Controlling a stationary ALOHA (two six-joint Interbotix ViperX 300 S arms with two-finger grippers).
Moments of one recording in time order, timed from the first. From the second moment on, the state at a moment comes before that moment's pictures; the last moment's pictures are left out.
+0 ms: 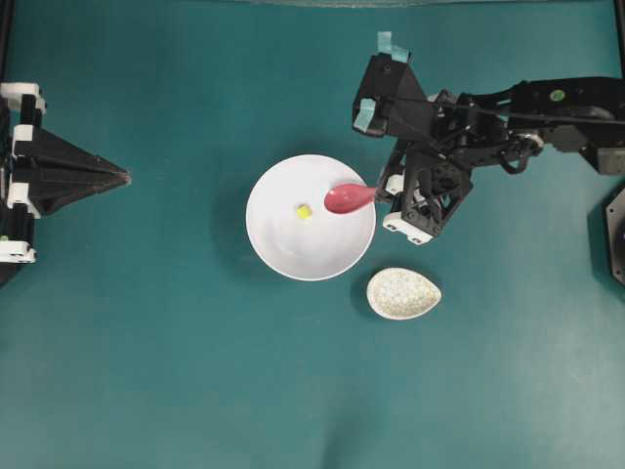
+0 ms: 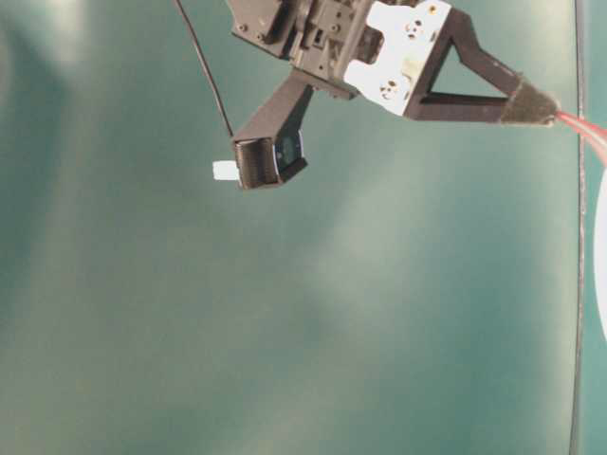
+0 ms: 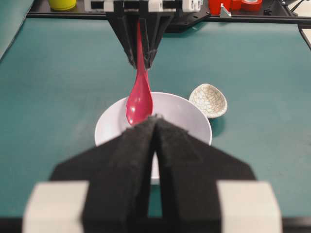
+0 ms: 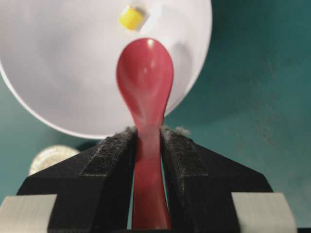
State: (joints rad) left arm 0.04 -0.97 1.18 0.01 -0.13 0.01; right arm -0.15 -0.10 0.53 0.18 0.60 0.13
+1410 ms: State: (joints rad) left arm 0.04 -0.97 1.18 0.01 -0.13 0.01; right arm -0.10 0.11 0.45 0.18 0.37 0.13
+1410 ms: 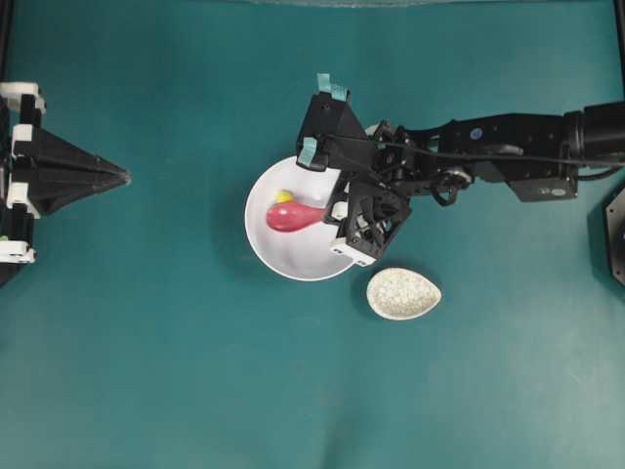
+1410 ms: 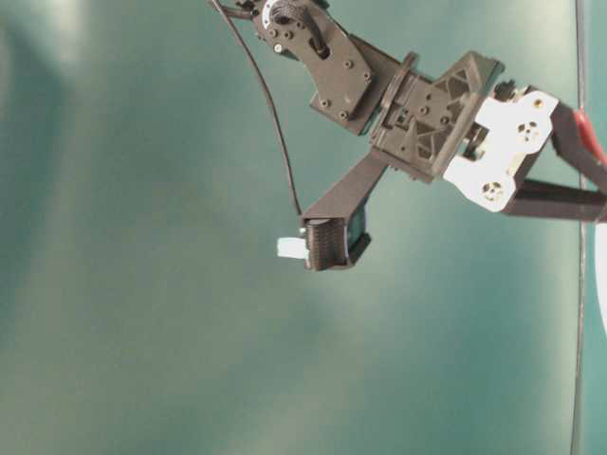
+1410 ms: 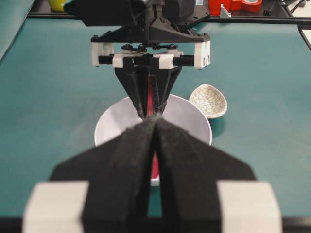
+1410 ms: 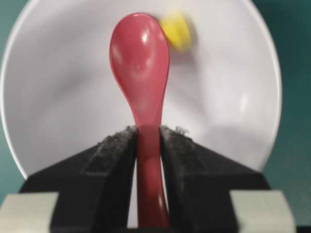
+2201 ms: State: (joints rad) left arm 0.04 -0.97 1.18 0.01 -0.13 0.01; right arm -0.10 0.02 0.45 0.17 0.33 0.12
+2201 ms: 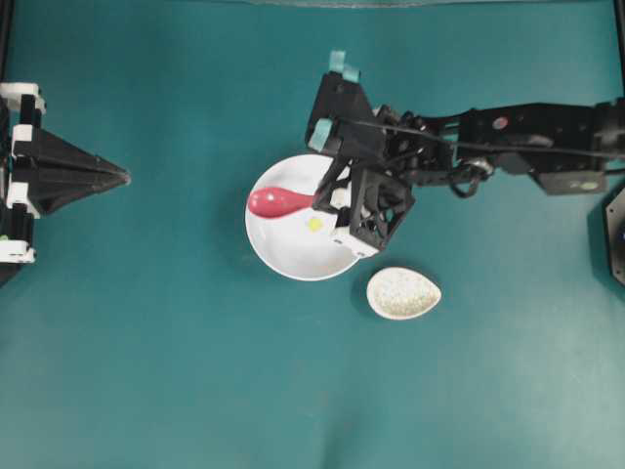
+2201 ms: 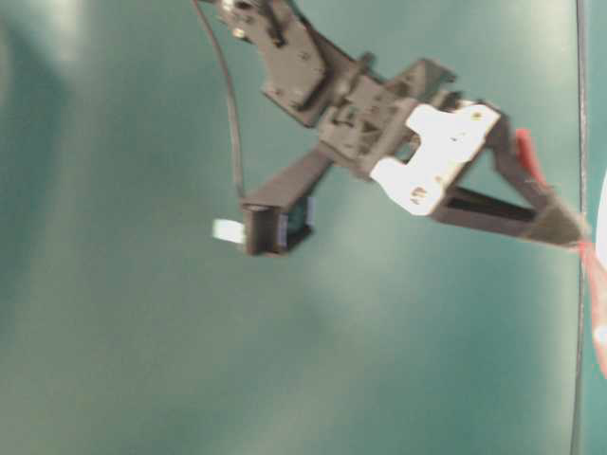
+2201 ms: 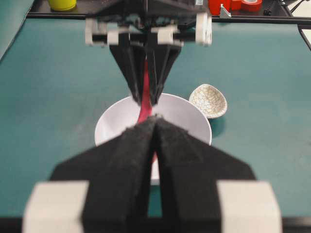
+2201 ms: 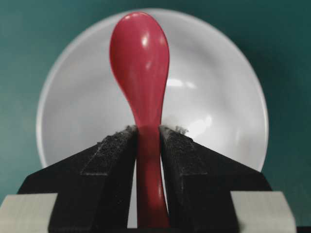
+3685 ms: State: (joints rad) left arm 0.04 -0.97 1.18 0.01 -0.12 0.01; right arm -0.10 -0.02 0.33 0.17 0.96 0.52
